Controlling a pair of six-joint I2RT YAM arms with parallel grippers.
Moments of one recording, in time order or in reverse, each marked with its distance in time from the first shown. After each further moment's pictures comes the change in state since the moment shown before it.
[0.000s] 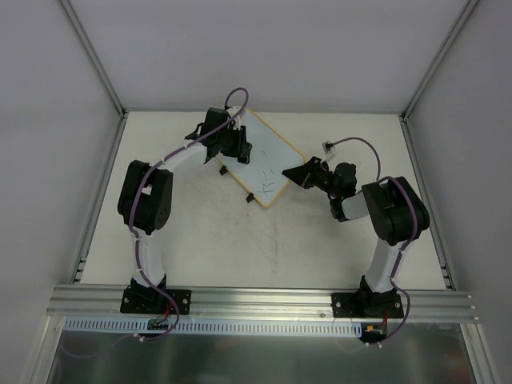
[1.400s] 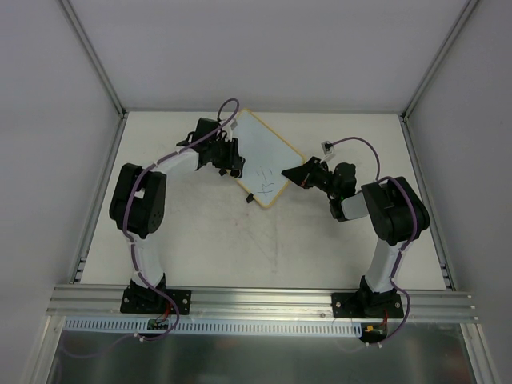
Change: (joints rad) left arm 0.044 -0.071 -0.140 -0.036 0.095 0.006; right arm 0.003 0.000 0.000 0.003 -0.006 0.000
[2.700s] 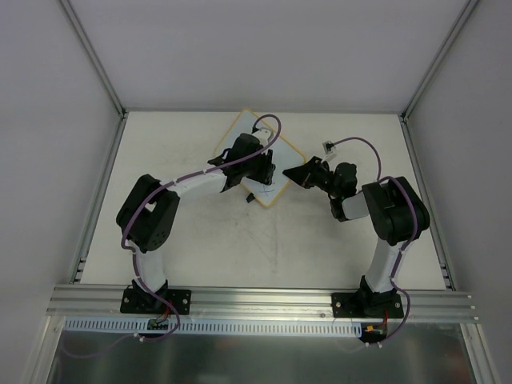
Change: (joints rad) left arm -0.320 -0.068 -0.080 0.169 -0.301 -0.064; right arm -0.006 0.000 0.000 -0.005 0.009 -0.003
